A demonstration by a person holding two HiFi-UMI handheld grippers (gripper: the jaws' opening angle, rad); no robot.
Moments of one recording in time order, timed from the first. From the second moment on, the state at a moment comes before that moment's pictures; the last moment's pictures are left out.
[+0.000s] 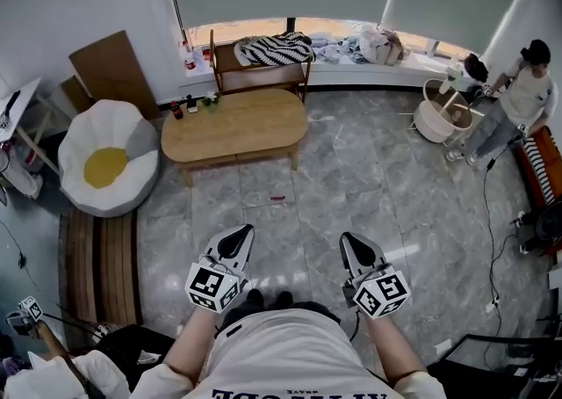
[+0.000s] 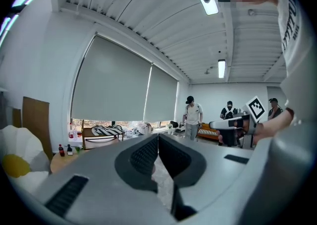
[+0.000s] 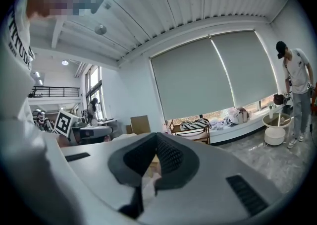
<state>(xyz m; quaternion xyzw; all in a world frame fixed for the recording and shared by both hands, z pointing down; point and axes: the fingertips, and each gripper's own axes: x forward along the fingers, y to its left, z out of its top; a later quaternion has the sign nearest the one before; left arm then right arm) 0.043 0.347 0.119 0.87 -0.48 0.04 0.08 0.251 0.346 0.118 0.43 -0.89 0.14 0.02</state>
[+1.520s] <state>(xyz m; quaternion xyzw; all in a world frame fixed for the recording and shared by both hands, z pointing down) -0.020 0.147 0.143 0.87 -0.49 0.04 0.10 0.187 0.141 0.136 0.42 -0.90 0.15 0.03</state>
